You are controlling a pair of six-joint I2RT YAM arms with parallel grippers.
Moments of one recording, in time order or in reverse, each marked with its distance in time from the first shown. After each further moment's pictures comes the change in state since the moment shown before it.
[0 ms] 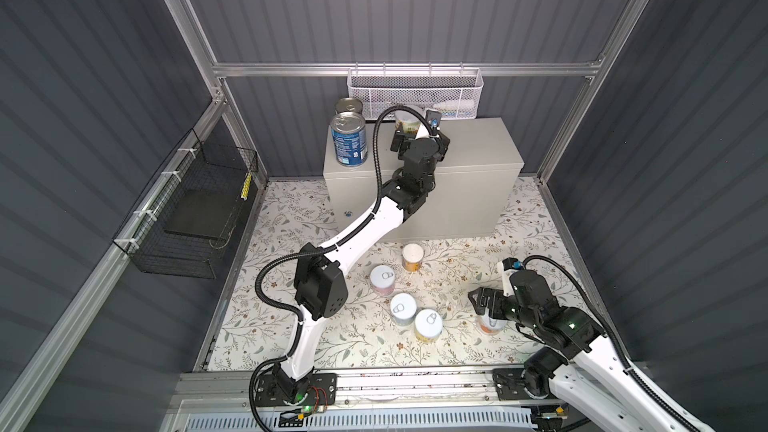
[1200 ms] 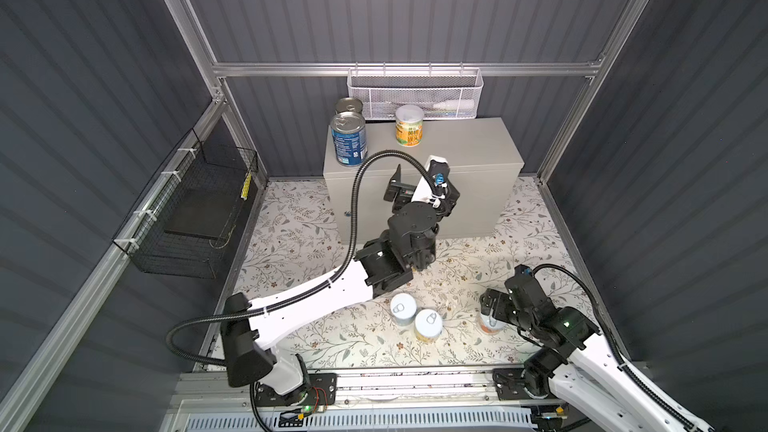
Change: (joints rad) left arm -0.348 -0.633 -0.667 0.010 -0.257 -0.010; right arm 0.000 0.028 -0.037 -0.081 0.172 0.153
